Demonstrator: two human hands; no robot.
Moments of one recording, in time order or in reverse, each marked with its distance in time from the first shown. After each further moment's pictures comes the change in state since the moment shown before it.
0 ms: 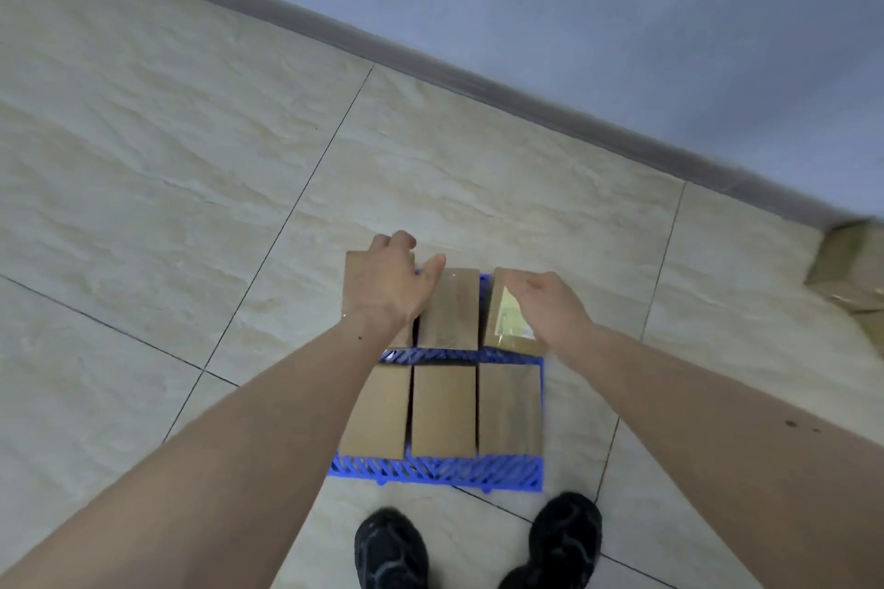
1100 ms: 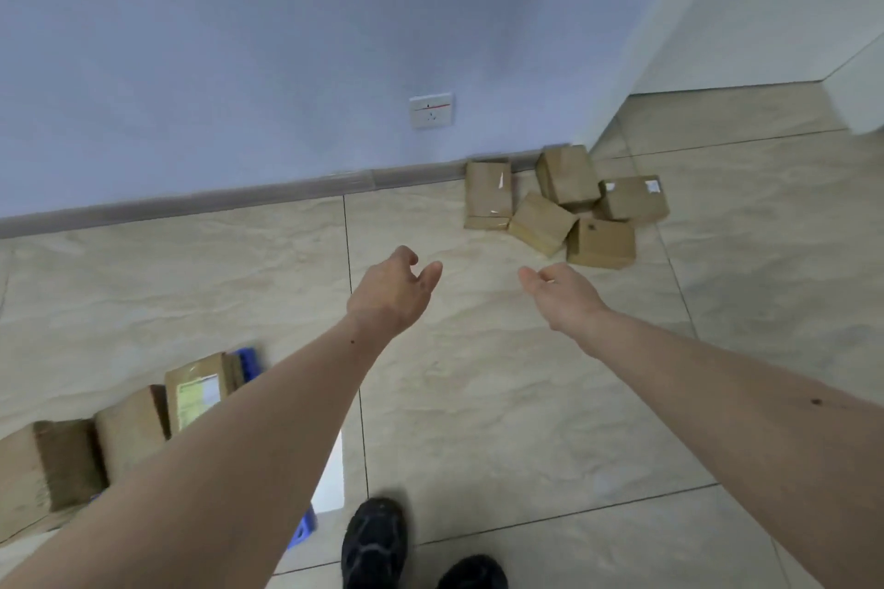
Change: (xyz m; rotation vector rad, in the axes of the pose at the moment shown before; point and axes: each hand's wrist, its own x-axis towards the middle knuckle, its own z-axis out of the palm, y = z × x) left_hand -0.184 0.477 0.296 0.224 -0.329 0.386; right_hand -0.085 0.355 -0.490 0.197 0.326 0.191
